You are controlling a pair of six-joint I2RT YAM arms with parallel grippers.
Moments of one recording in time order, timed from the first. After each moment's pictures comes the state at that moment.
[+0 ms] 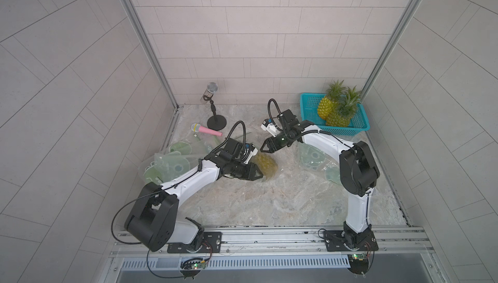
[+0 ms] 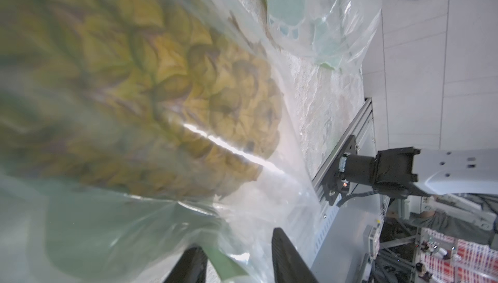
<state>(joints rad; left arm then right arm) -0.50 1.36 0.82 -0.45 0.64 -0.37 0.49 1.97 1.57 -0.63 -0.57 0.02</state>
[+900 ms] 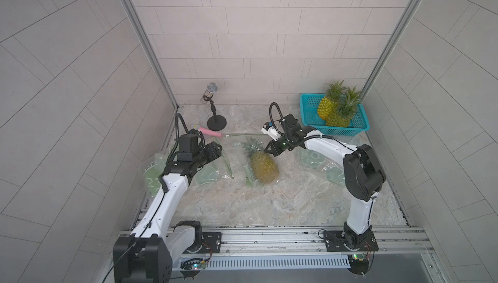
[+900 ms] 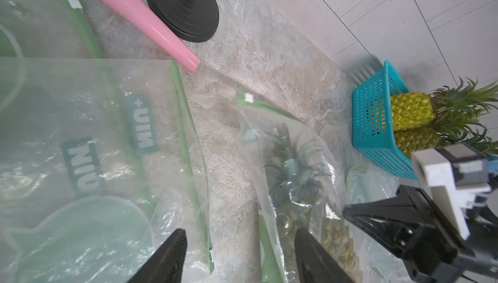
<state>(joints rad) -0.03 1.10 0.76 -0.37 0.31 -0.56 0.49 1.85 1.37 -0.48 -0.55 -0.02</state>
